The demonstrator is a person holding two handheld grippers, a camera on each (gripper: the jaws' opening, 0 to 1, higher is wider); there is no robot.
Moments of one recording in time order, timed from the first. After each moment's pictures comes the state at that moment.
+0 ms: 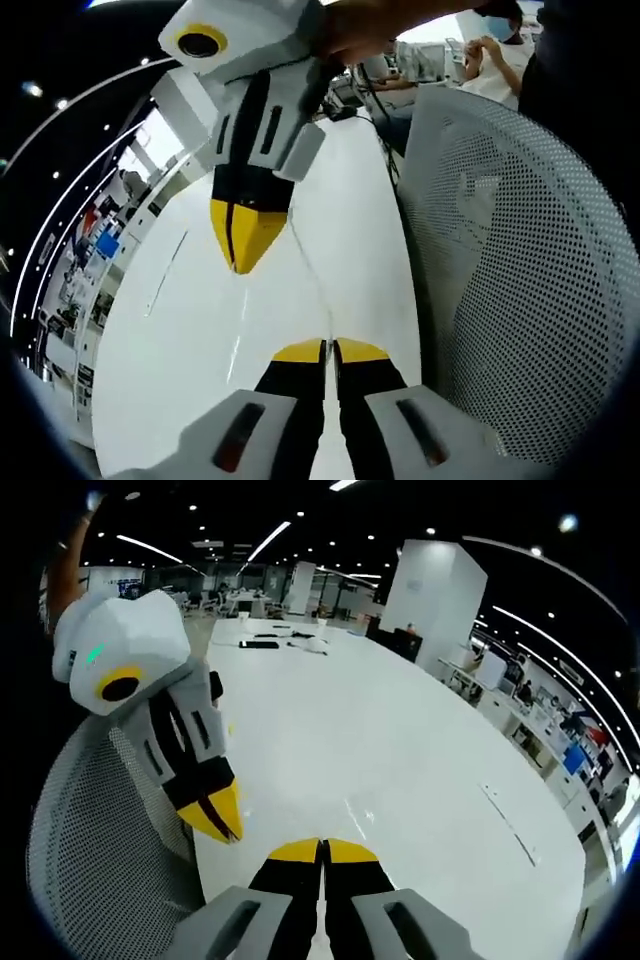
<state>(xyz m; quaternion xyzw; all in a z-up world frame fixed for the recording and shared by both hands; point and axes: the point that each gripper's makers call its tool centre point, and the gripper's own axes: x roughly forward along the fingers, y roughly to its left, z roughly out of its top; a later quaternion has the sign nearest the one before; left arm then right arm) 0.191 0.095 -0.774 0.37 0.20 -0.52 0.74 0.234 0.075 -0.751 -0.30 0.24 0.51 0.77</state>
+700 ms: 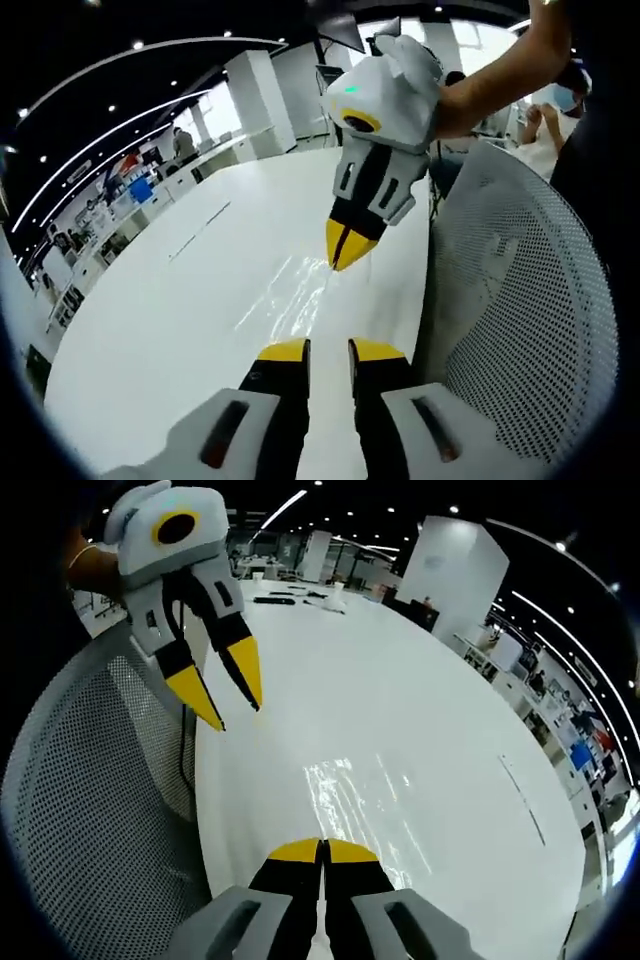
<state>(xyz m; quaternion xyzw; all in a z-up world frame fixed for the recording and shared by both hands) 0.192 0.134 -0.756 0.24 0.22 -0.45 0.83 0.226 0.054 -0.795 -0.33 0.27 0.50 0.75</state>
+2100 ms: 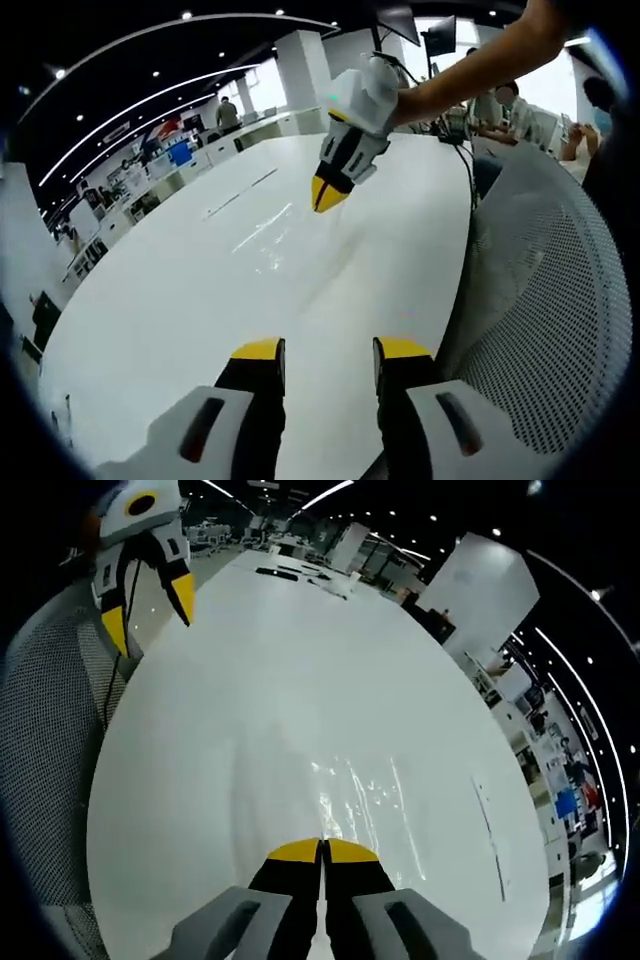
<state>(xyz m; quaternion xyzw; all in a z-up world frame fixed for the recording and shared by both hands) 0.207 0.182 -0.769 0.22 0.26 -0.38 0.86 0.340 0.049 -0.804 -0.42 0.24 0.50 0.72</state>
